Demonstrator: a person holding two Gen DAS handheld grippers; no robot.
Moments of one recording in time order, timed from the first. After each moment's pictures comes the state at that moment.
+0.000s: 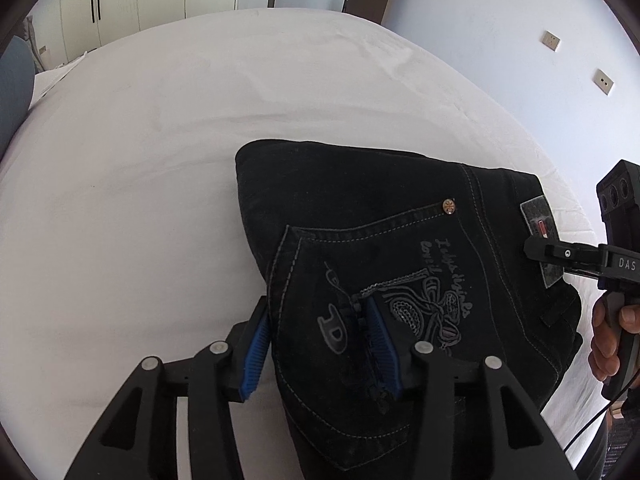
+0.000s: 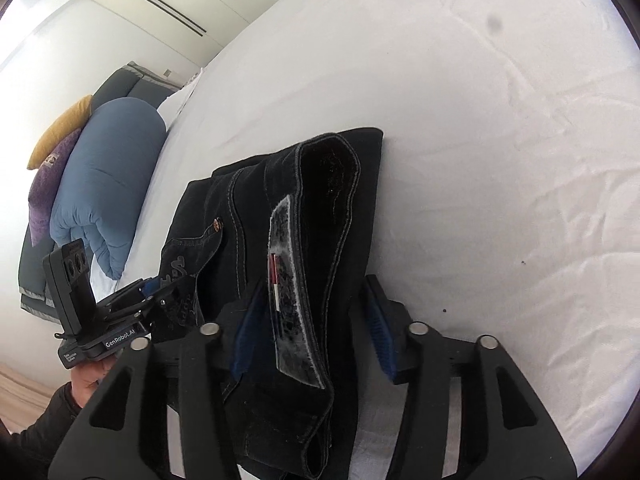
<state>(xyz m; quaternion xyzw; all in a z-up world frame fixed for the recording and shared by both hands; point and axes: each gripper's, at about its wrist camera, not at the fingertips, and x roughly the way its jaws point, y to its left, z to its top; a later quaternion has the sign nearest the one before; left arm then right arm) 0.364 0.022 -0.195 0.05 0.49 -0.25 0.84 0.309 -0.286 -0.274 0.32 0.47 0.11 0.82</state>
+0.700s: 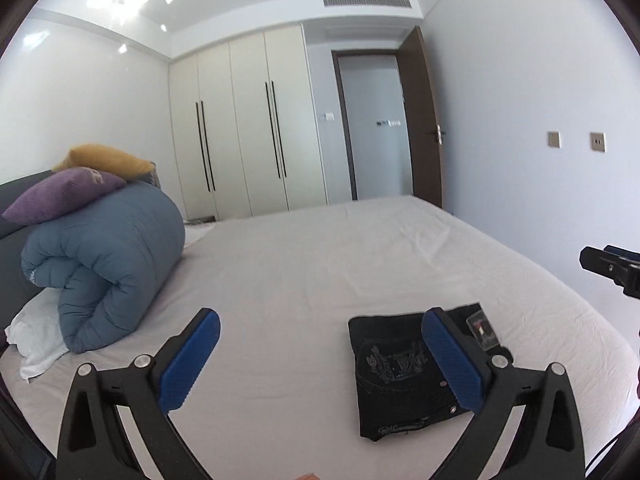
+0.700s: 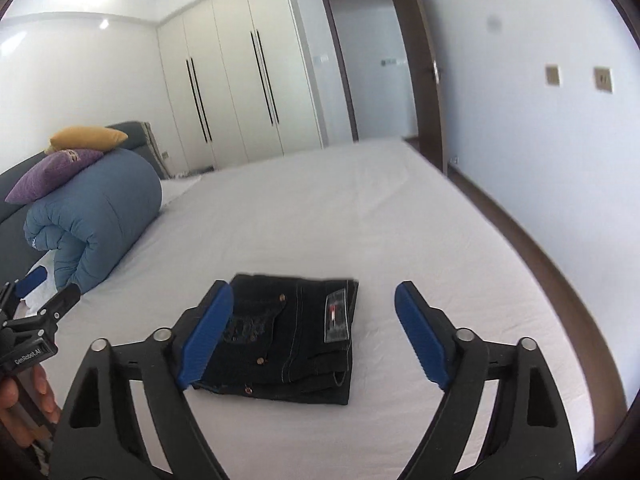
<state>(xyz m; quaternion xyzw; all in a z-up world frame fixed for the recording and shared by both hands) 0.153 0.083 0.020 0.07 0.14 -0.09 0.98 0.077 -0.193 -0.062 0.11 0.19 -0.05 0.97</state>
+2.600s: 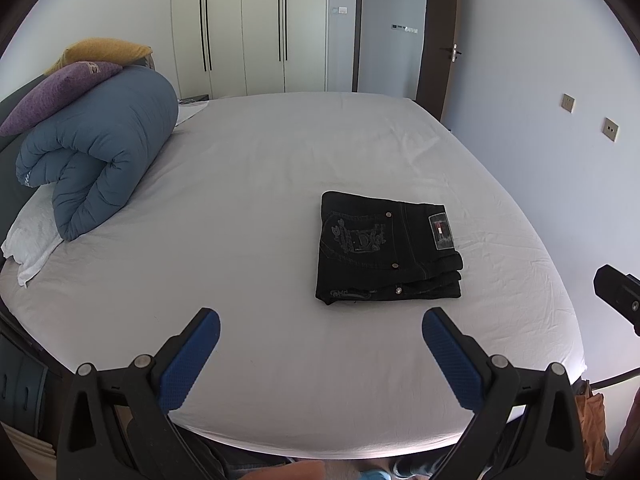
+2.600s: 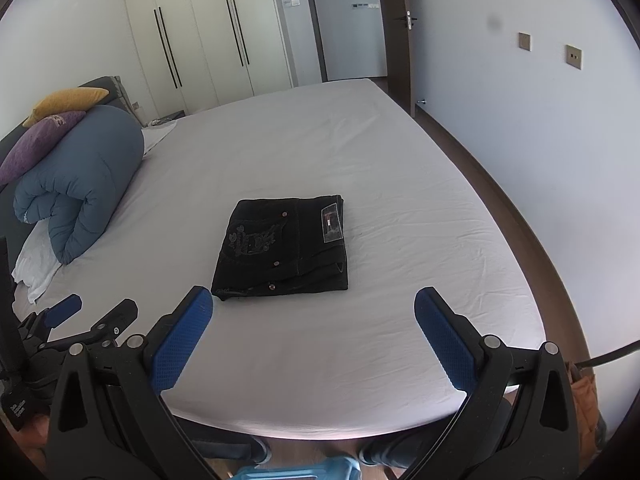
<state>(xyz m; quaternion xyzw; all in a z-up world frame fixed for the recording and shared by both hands) 0.120 0.066 -0.003 0.03 0.38 -0.08 0.92 -0.015 -0.137 -0.019 0.12 0.35 -0.09 0.92</state>
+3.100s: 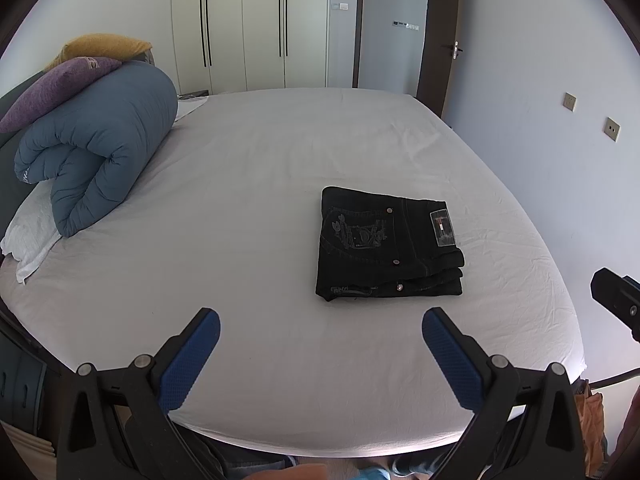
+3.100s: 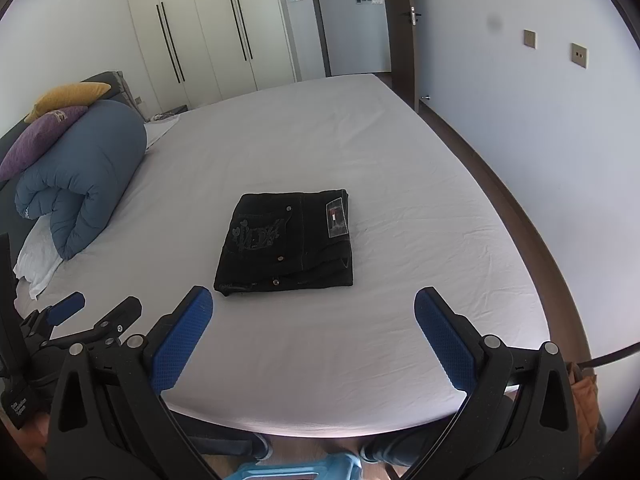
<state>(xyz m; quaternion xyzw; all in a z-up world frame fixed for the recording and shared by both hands) 0.122 0.068 -0.007 0.02 0.39 -0.08 0.92 -0.009 -0.131 -0.025 0.12 0.36 -0.09 0.92</state>
